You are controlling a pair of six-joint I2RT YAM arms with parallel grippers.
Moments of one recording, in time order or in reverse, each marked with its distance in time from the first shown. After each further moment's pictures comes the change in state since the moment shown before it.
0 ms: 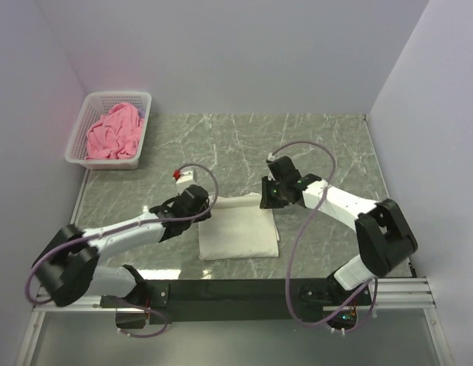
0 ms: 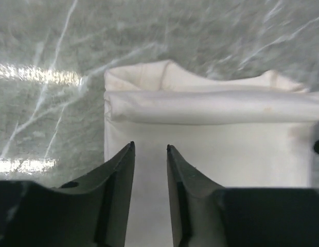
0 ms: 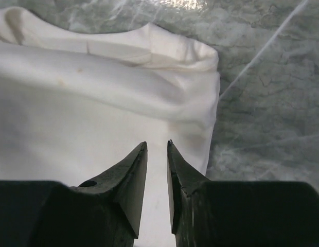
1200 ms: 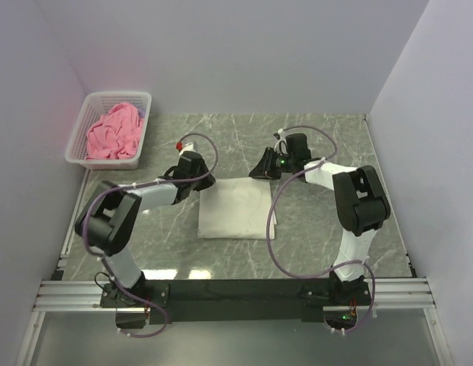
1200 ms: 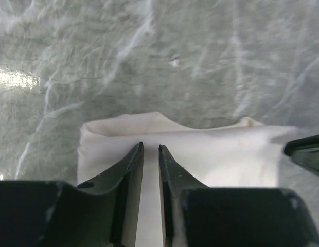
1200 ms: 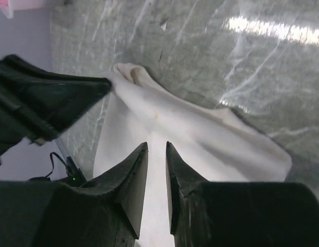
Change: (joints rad) left arm 0.282 0.416 0.263 0.267 0.322 0.105; right arm -0.267 0.372 0.183 0.436 -0.570 0.131
